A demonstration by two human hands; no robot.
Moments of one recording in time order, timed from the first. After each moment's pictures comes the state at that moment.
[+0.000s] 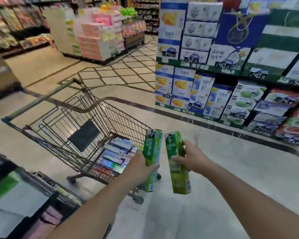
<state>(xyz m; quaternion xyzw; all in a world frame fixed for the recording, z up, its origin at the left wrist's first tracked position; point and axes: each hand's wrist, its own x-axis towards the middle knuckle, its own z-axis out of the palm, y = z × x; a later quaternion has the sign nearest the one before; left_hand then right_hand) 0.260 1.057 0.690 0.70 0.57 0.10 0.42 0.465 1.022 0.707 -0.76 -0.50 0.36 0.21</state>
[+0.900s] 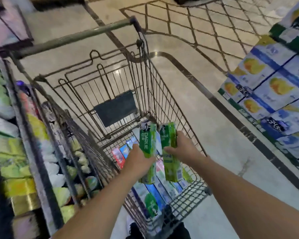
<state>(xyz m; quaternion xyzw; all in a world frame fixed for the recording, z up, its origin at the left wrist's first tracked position) 0.171 1.357 0.508 0.39 0.77 0.16 0.47 0.333 1.435 0.535 -0.64 -0.65 0.40 0.00</state>
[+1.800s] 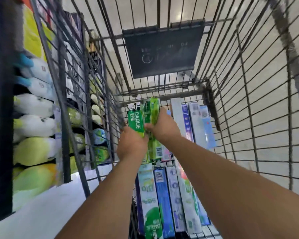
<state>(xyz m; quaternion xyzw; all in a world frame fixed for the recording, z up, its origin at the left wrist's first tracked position) 0.110 1.392 0.271 0.06 0.93 0.05 0.35 0.156 1.486 0.257 -0.50 -0.73 0.45 -0.15</state>
